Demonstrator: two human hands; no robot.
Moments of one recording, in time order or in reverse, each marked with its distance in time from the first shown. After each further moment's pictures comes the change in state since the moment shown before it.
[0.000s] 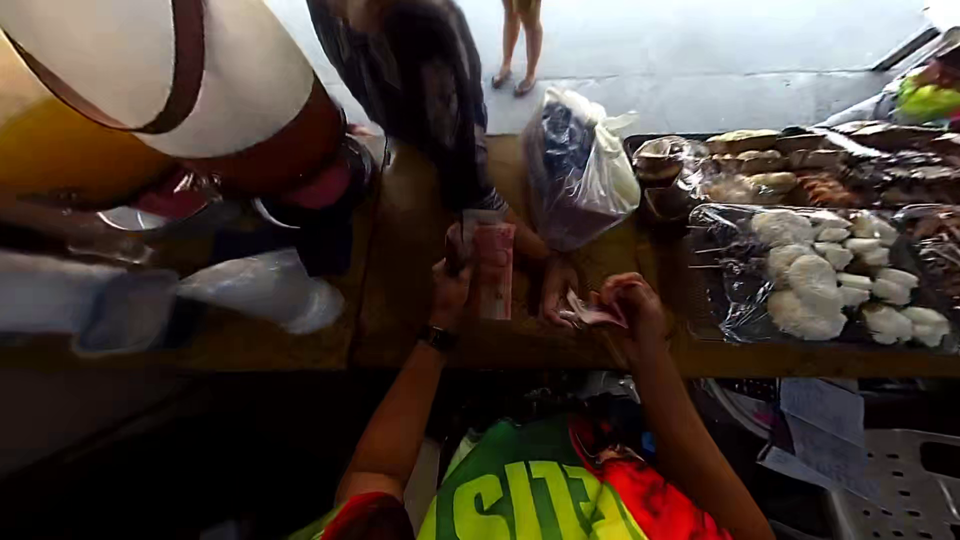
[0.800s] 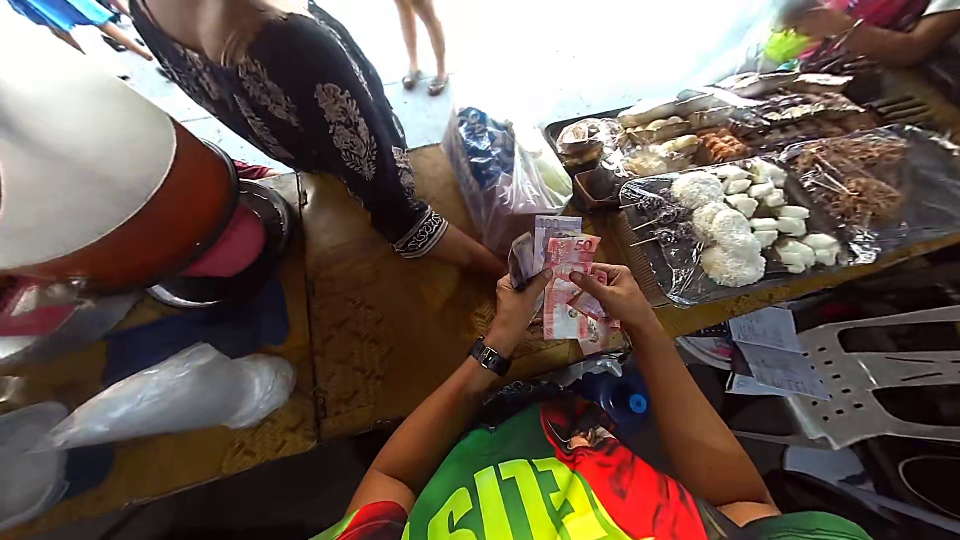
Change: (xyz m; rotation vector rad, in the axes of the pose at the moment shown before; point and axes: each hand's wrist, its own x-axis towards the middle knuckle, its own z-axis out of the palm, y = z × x) left_hand -0.044 0.039 0.125 -0.338 -0.543 -0.124; right_hand 0.019 -0.033 -0.037 -0.484 0.062 0.102
